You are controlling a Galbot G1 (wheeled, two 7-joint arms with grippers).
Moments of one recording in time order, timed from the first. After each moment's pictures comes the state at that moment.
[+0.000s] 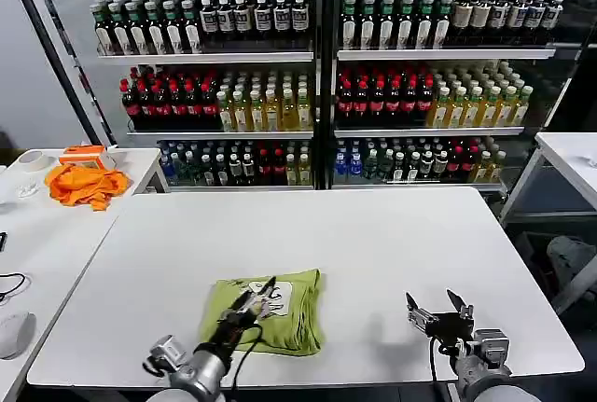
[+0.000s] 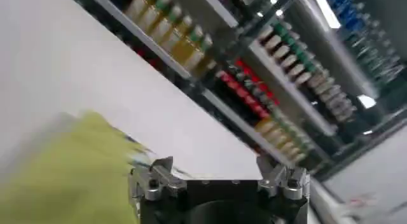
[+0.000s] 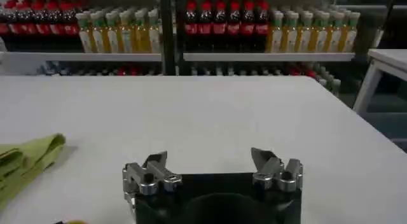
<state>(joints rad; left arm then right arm) 1.48 -1.25 -0.34 -2.13 -0.98 0.27 -0.24 -1.55 1.11 0.54 2.19 0.49 -0.50 0.23</state>
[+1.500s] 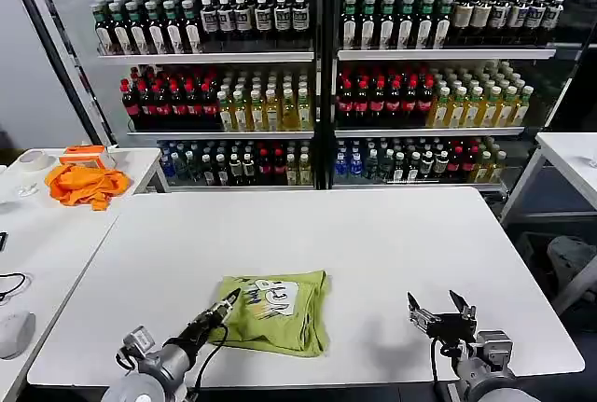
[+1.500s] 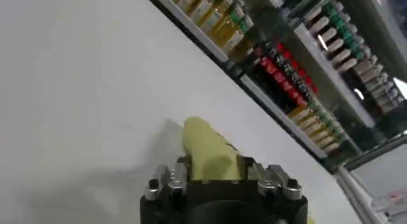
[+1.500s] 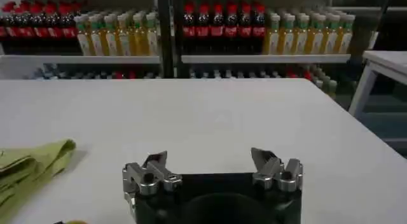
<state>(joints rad) 1.42 -1.23 -0.50 -1.94 -1.18 0.44 -0.12 -1.57 1.12 0.56 2.22 0.49 -0.51 0.24</state>
